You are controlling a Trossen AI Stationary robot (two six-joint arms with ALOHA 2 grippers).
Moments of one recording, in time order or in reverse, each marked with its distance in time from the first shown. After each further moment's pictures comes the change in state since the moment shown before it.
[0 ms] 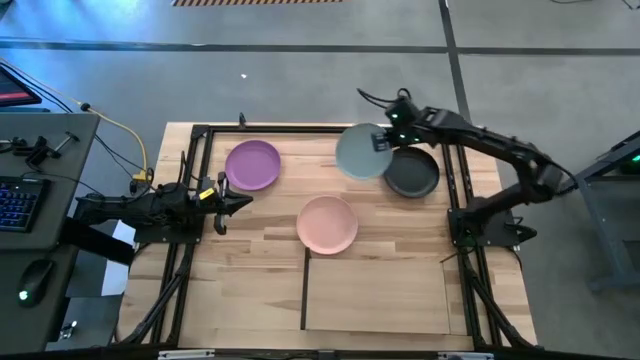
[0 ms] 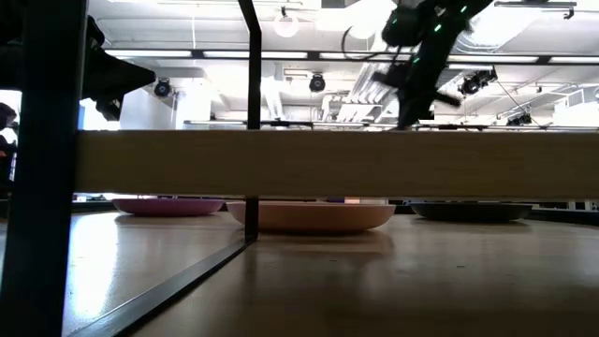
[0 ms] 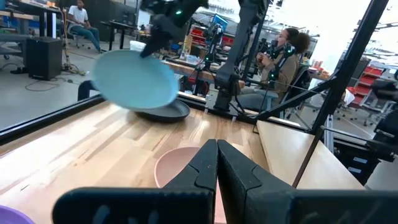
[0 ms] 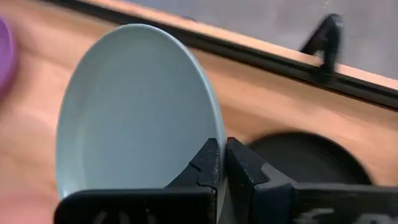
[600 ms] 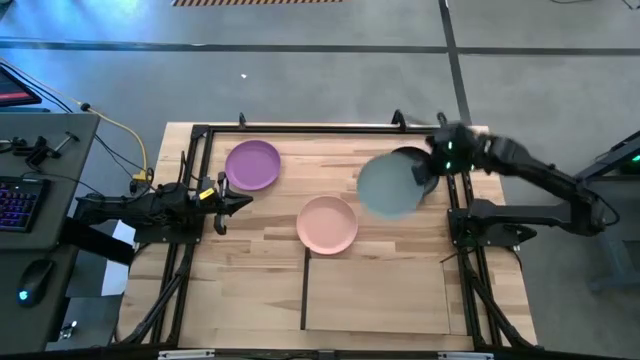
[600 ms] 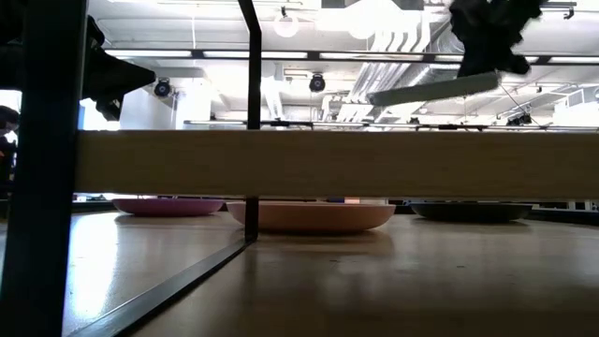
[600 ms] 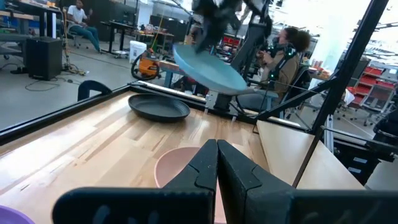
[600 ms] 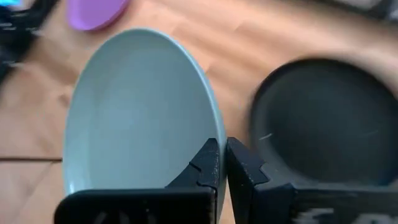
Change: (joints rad) left arm 0.000 0.000 0.000 0.000 0.000 0.000; right arm 0.157 -0.543 -0.250 -0.133 -0.214 0.044
